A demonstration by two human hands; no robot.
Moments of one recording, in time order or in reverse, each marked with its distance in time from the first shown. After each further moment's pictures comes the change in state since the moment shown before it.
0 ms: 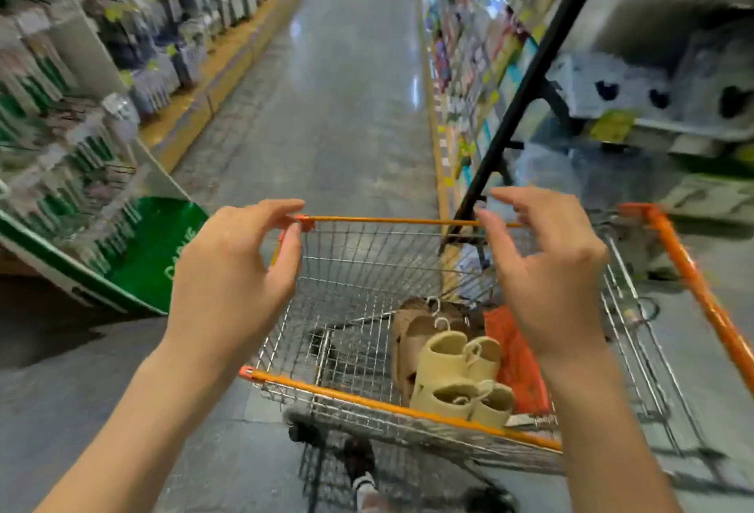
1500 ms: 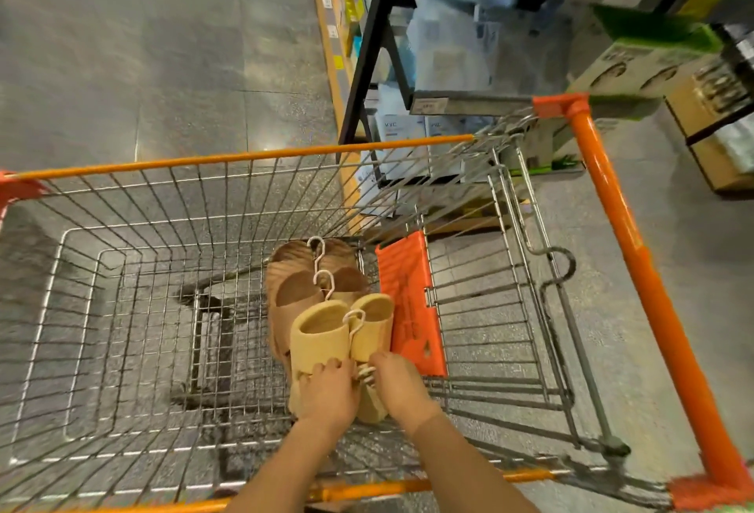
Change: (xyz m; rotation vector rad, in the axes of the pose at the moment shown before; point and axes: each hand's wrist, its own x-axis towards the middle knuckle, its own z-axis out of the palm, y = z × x) left_hand -0.139 0.044 0.432 0.201 -1.258 -0.224; right_hand -0.250 0.287 0.115 -0.197 -1.254 0.732
